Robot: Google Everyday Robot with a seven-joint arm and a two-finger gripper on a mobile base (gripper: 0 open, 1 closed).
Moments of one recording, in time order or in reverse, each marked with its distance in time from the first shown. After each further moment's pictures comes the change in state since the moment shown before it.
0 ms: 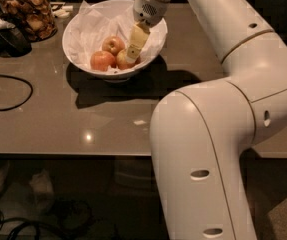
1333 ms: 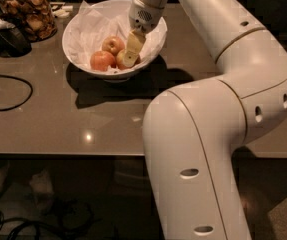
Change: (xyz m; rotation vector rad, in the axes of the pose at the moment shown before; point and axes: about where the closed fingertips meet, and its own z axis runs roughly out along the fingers) arm -0.002 0.008 0.020 -0.051 0.031 -0.011
